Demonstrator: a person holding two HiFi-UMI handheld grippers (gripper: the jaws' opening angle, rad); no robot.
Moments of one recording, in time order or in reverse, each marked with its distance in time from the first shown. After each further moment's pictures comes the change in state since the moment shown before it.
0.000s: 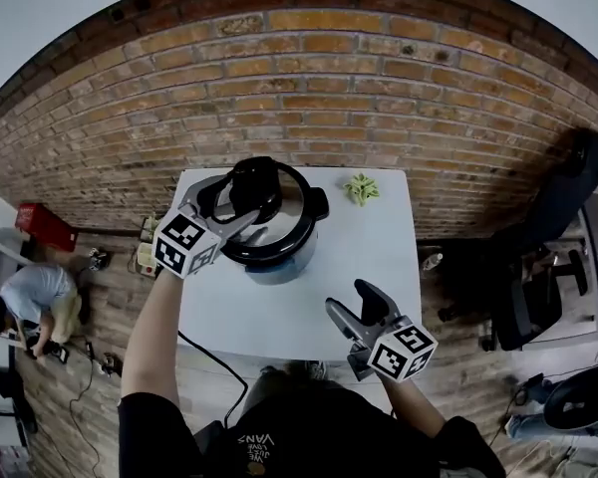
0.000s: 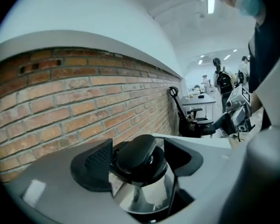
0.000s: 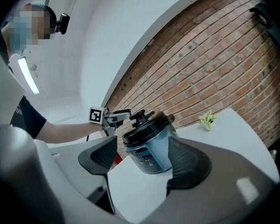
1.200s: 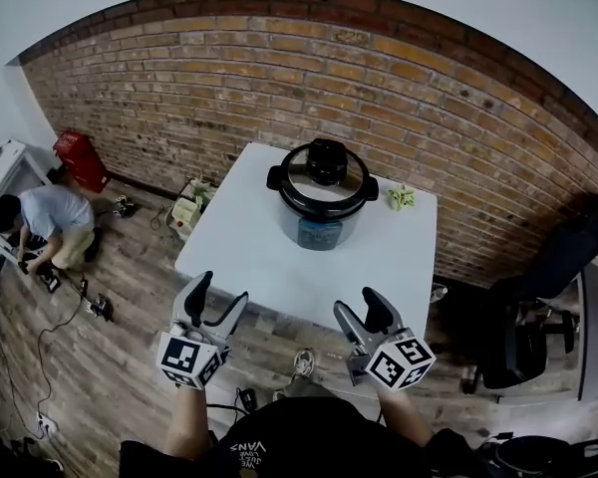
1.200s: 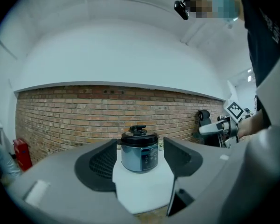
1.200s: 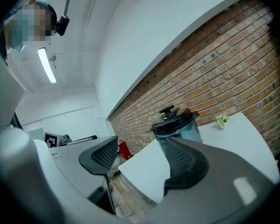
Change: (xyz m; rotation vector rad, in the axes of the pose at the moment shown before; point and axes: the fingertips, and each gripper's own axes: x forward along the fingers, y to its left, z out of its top) left arm -0.302 -0.196 -0.079 -0.331 -0.232 0.577; right arm -0.063 0.116 -0.049 -0.146 0.021 0.123
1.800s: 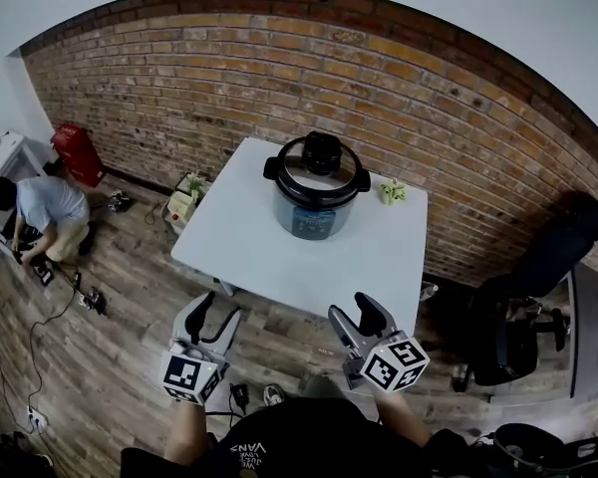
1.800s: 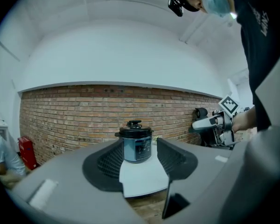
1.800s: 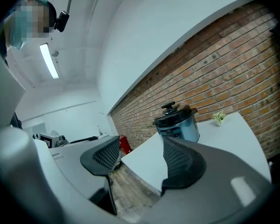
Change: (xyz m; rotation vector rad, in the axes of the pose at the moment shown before) left arm -0.058 -0.040 -0.024 0.013 0.016 0.020; right arm -0.037 0.017 -0.021 -0.034 0.056 0.005
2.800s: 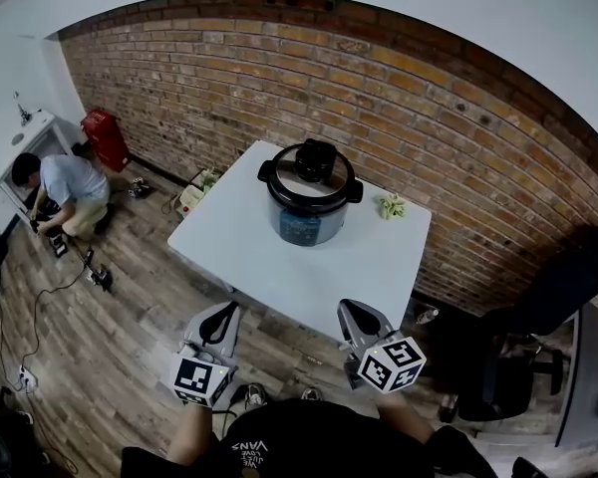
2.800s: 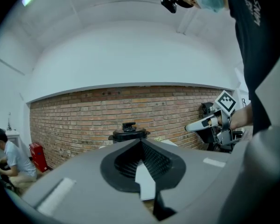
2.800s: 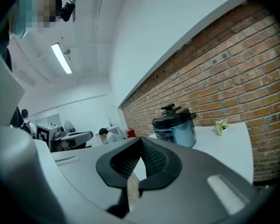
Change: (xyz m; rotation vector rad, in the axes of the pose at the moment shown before) left arm 0.030 -0.099 0.019 0.059 0.008 0.128; right arm -0.030 -0.061 0.028 -0.095 0.086 0.146
